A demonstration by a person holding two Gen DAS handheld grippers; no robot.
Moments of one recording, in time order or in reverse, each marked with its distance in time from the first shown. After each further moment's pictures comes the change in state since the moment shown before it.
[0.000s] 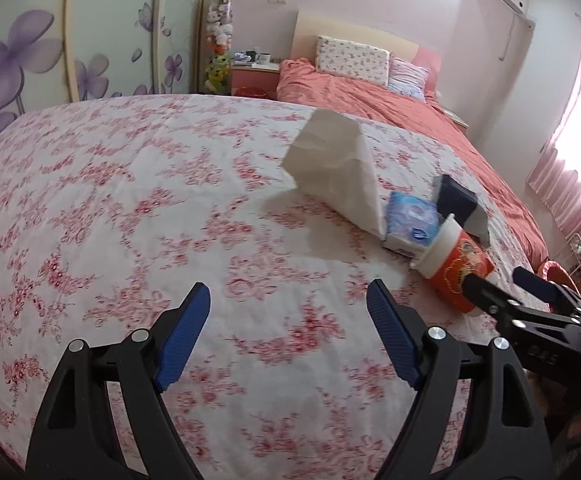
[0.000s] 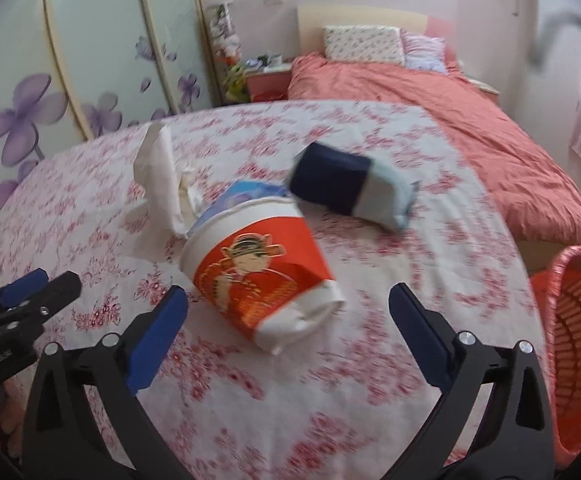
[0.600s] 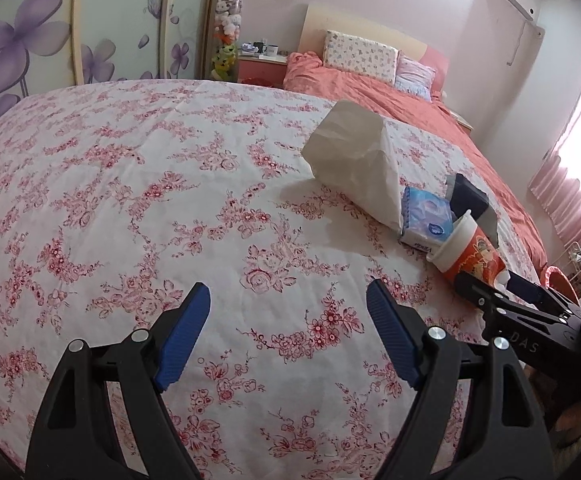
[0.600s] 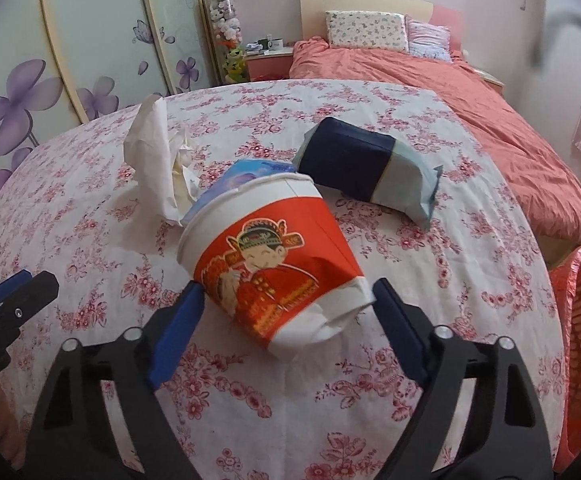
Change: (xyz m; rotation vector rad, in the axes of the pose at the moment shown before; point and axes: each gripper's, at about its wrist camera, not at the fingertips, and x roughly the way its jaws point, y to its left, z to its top) left arm 0.006 0.014 -0.004 -0.032 0.028 -0.007; right arm 0.012 0.003 -0.004 0.002 0.021 -0.025
